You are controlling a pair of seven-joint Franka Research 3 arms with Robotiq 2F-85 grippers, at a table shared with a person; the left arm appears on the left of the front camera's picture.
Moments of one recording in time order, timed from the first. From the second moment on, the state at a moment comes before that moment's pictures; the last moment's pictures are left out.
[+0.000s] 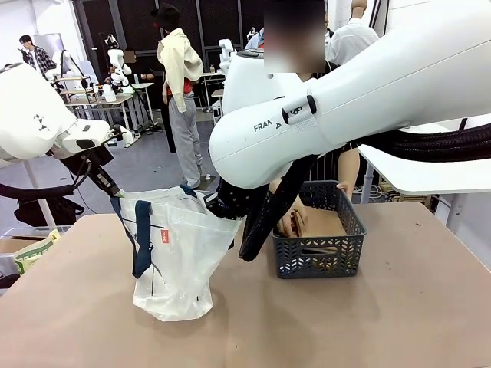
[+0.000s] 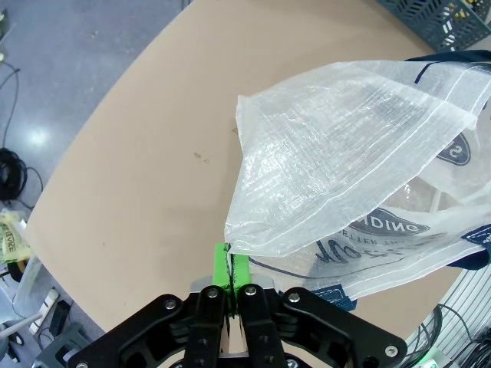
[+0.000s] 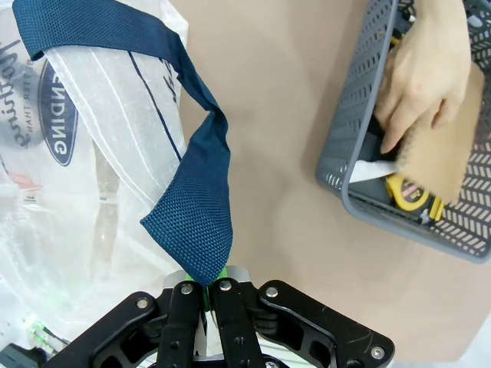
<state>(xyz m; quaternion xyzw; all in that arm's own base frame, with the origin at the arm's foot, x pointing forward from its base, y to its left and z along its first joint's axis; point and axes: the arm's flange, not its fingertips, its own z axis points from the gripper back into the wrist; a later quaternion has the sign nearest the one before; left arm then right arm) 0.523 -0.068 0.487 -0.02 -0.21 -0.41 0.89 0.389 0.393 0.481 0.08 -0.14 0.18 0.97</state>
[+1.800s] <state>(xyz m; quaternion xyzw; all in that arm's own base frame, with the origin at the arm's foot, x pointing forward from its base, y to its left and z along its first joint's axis) 0.523 -0.068 0.487 -0.02 -0.21 -0.41 0.89 0.389 0.393 0.481 0.08 -0.14 0.18 0.97</state>
